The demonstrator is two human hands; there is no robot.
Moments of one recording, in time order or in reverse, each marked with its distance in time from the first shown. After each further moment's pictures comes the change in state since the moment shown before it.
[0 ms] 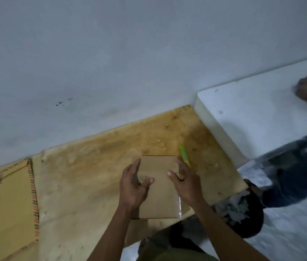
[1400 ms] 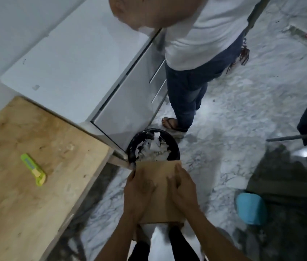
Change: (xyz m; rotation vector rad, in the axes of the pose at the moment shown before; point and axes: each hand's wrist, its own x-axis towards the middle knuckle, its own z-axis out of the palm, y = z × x) left_hand -0.179 0.060 0.381 0.246 -0.701 0.063; right_hand -0.175 0.306 -0.230 0.108 0.437 0.588
